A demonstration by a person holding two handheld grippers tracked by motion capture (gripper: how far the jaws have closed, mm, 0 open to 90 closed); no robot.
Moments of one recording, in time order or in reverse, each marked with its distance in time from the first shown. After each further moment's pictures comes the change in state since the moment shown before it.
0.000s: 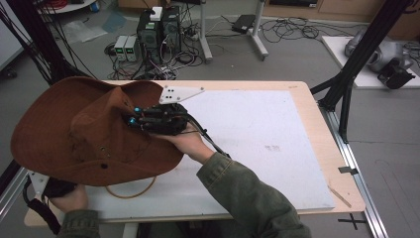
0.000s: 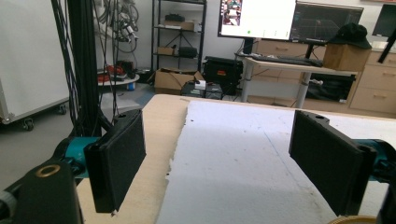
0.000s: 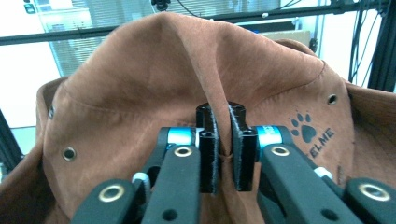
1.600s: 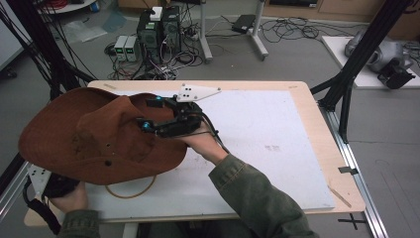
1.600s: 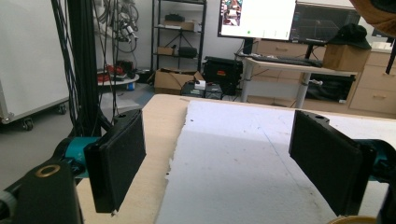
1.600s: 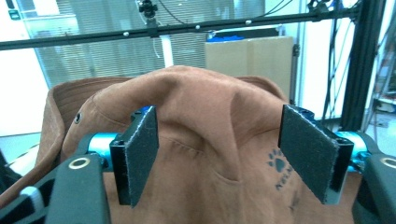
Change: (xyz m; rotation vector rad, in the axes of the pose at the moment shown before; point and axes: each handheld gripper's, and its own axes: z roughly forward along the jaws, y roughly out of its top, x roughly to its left) left arm 0.000 0.000 0.000 0.000 -0.001 0.001; right arm -0.008 -0.002 -0.033 -0.039 -0.068 -0.007
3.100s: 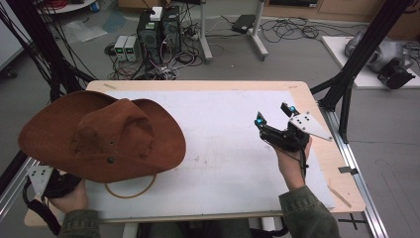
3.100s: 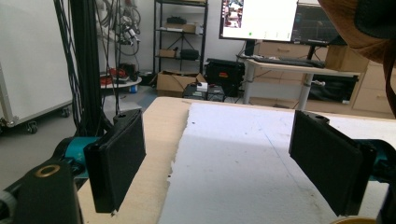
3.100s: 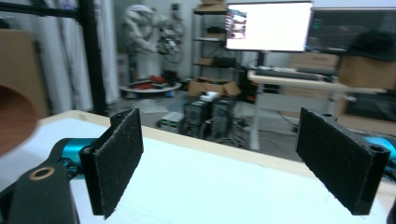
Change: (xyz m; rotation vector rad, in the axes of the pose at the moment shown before) left arm -0.002 0.002 -0.002 -0.009 0.011 0.009; right arm 0.000 -0.057 -0.236 -0.036 -1.035 -0.081
